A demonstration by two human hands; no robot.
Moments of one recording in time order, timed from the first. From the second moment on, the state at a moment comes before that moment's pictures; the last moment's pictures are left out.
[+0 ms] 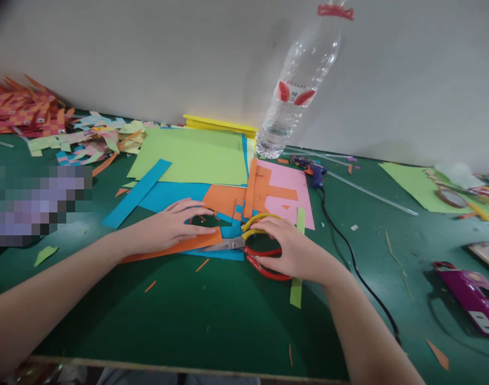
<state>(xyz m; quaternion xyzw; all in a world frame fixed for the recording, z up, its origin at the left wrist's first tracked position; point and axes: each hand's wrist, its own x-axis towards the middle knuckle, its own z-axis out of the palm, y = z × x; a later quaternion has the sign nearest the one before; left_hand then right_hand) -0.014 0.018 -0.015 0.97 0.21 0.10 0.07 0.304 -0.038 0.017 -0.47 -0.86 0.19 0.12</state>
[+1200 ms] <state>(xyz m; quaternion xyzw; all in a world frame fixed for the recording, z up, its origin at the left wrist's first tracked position) -0.015 0.018 -0.017 0.97 0.22 0.10 0.08 0.294 -0.043 0.020 -0.44 -0.87 0.18 0.10</state>
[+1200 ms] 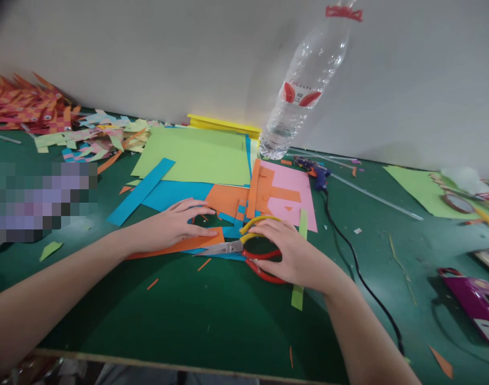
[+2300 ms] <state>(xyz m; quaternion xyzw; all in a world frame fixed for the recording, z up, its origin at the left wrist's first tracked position) -0.014 0.018 -0.017 0.97 0.22 0.10 0.08 0.272 -0.049 0.021 -0.46 -0.87 0.18 0.08</state>
